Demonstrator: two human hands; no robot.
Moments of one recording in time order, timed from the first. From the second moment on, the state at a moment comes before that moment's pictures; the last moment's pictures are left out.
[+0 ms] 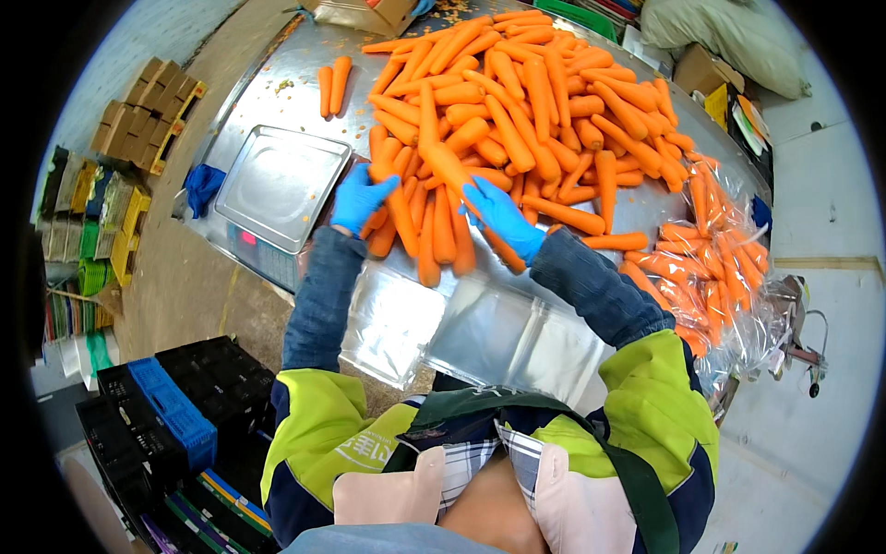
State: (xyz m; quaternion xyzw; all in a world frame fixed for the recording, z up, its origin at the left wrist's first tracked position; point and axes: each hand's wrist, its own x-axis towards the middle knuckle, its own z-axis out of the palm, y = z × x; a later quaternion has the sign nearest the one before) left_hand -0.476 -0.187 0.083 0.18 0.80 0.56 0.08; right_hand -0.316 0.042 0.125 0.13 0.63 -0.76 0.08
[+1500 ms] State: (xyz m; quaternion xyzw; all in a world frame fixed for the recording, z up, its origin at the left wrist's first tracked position) left_hand -0.121 -0.329 0.104 0.16 0.83 0.53 0.05; right_hand -0.507 -0.202 0.138 -0.16 0.91 -0.38 0.03
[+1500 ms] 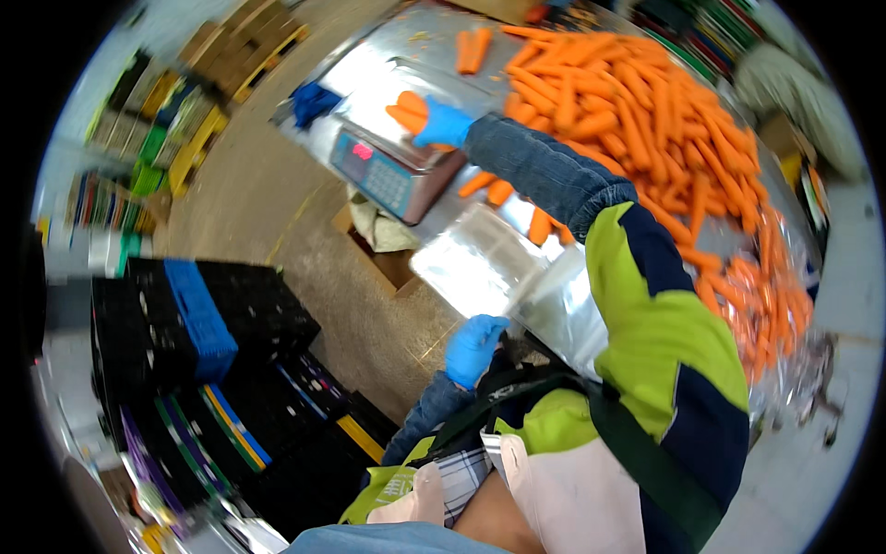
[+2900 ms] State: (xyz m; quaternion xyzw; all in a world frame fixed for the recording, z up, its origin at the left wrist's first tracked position) left_hand -0.333 -0.032 0.044 0.47 0.85 0.23 -0.06; right_hand -0.118 0.224 0.080 0.30 0.92 -0.26 -0.08
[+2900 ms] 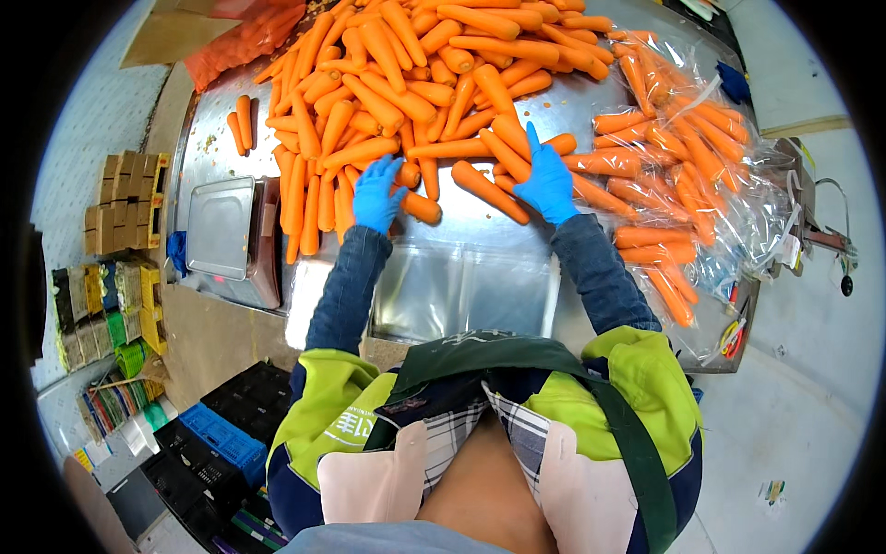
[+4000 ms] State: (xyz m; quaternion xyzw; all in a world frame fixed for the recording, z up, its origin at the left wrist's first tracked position) left_hand -0.203 -0.427 0.135 -0.03 0.96 0.09 -0.25; right_hand -0.346 -0.024 0.190 -0.06 0.91 -0.42 0.05
